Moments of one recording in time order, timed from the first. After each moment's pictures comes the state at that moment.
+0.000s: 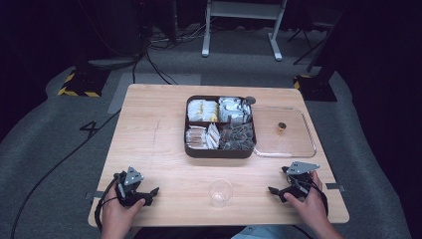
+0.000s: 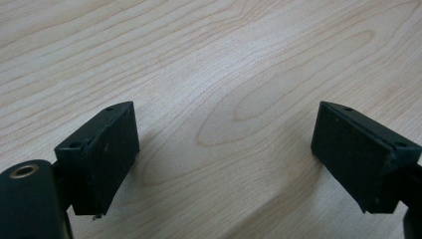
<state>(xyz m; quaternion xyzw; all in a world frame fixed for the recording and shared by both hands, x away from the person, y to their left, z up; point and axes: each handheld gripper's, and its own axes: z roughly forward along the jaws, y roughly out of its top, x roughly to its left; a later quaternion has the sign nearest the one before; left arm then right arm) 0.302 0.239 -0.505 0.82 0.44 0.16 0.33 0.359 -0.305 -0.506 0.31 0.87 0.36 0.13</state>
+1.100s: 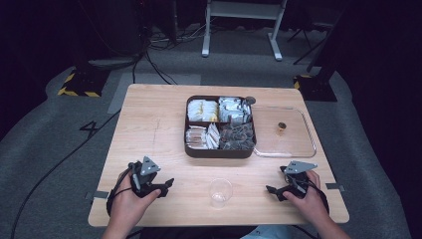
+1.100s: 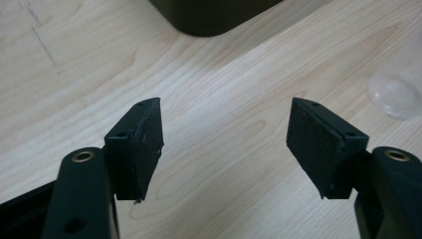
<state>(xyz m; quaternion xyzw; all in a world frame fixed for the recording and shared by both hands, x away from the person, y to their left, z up) 0.301 0.174 -0.424 0.83 0.42 0.17 0.33 0.360 -0.299 -0.506 0.32 0.87 0.36 0.13</state>
